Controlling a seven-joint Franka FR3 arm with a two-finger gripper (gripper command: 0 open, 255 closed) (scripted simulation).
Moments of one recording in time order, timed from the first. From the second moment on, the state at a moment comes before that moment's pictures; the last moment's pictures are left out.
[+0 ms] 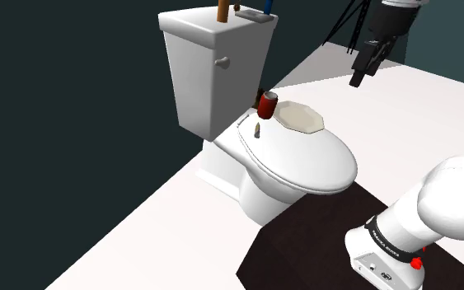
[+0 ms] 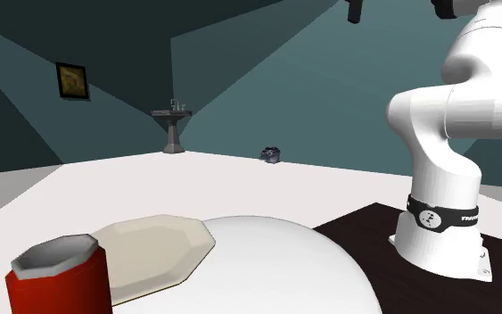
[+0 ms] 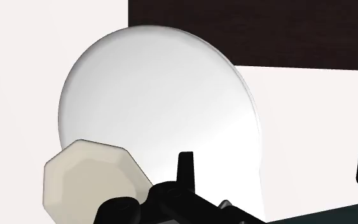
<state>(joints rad) 0.00 -0.74 0.06 -2.28 -0.08 1.48 -0.05</state>
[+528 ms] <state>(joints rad) -0.02 -0.59 0.00 -2.29 -0.10 1.65 -0.08</state>
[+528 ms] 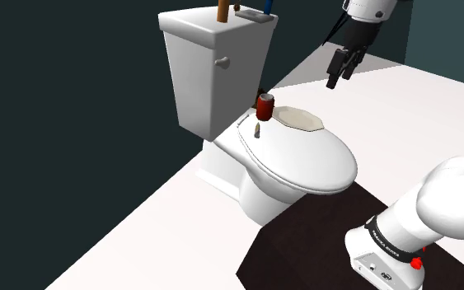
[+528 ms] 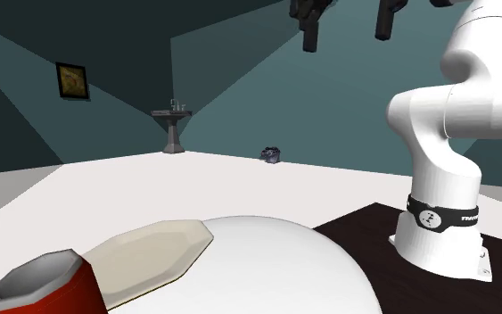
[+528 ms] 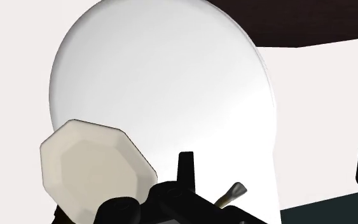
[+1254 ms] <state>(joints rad) -0.05 -0.22 -0.08 -2.17 -0.08 1.93 -0.15</state>
